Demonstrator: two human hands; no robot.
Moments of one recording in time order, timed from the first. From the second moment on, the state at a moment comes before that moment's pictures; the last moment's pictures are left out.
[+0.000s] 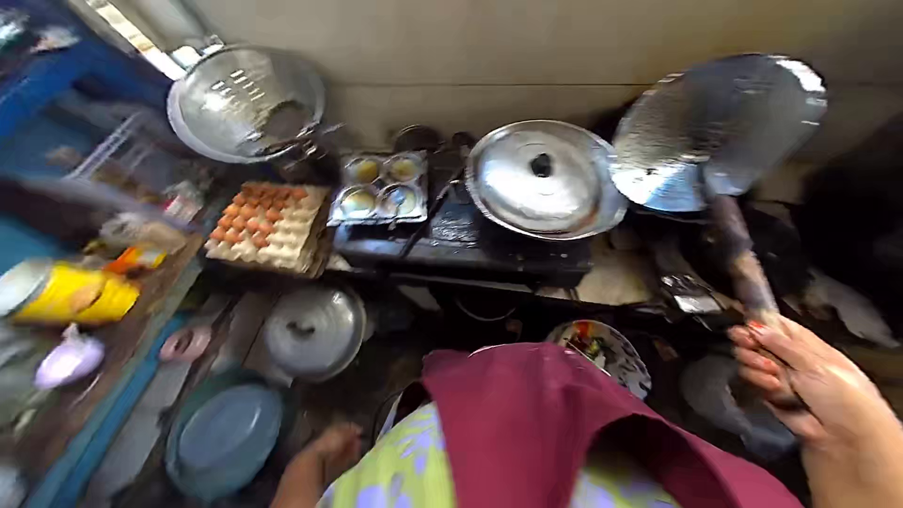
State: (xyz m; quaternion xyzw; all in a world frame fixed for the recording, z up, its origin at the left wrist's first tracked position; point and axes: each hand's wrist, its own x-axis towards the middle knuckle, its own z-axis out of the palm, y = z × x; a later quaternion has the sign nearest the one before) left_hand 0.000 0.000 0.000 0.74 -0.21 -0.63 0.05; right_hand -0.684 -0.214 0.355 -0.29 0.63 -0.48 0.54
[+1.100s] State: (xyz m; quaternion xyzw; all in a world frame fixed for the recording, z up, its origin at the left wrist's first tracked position) left_hand -0.037 -0.210 0.129 0.91 -0.35 -0.23 0.06; right_hand -0.628 -0.220 0.367 -0.26 0.71 -0.48 0.45
